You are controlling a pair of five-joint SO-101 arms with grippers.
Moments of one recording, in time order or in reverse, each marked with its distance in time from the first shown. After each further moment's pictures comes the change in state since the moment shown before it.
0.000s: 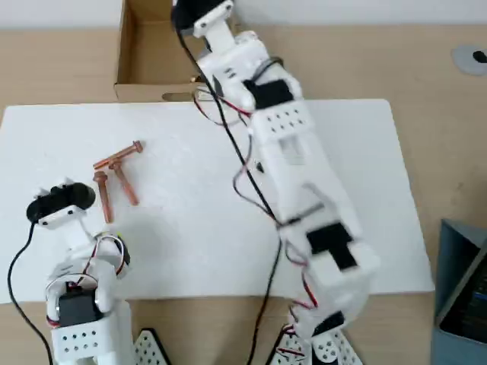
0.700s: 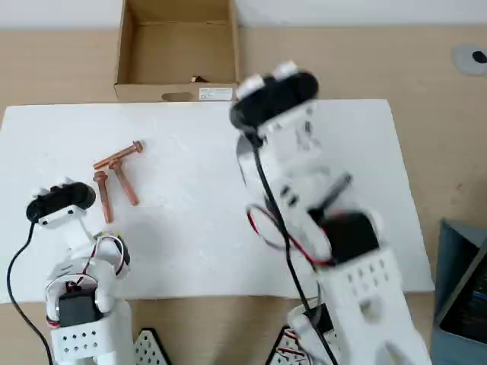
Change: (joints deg) left arm 0.0 -0.1 -0.4 0.4 -0.2; right arm -1.7 -65.5 49.5 17.5 -15.2
